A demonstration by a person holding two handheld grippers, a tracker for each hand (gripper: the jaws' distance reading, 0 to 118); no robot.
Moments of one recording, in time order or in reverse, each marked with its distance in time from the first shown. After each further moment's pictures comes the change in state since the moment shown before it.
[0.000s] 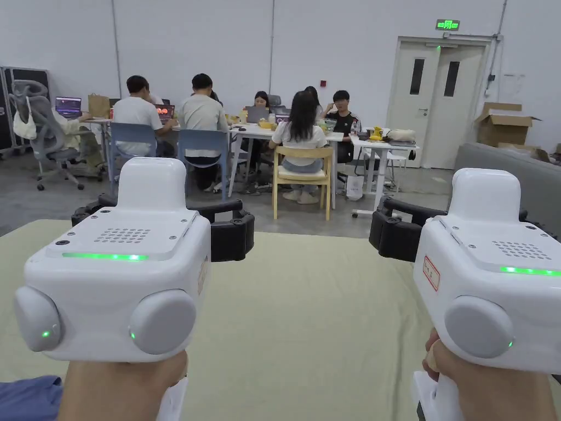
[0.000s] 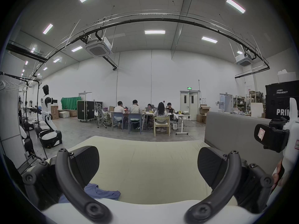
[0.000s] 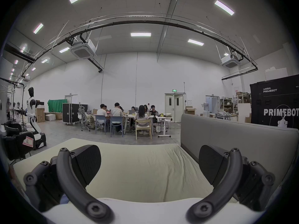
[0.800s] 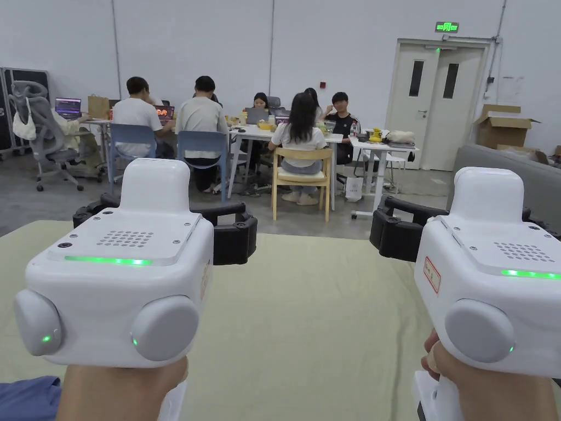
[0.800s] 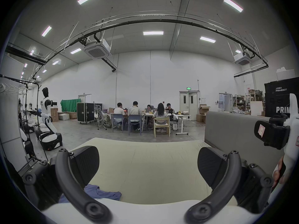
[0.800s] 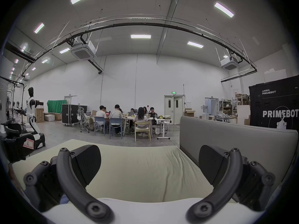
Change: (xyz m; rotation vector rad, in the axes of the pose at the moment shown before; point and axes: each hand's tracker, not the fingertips) left arm 0.002 0.001 0.005 0.009 -0.004 -0.020; right arm -0.001 0.003 0.006 0.022 -0.007 0.007
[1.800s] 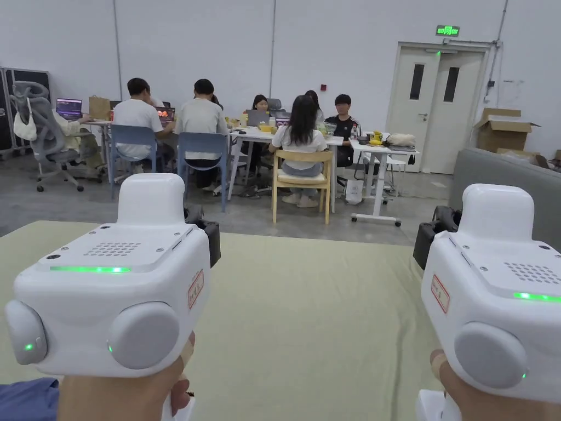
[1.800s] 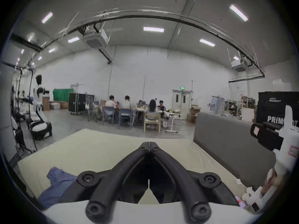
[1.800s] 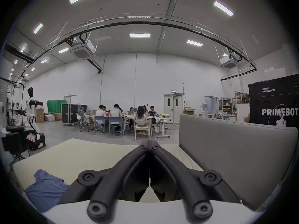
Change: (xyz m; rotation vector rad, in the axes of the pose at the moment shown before) left arm -0.009 -0.012 -0.011 -0.051 -0.095 0.108; right arm 0.000 0.000 0.009 -0.014 -0.013 -0.010
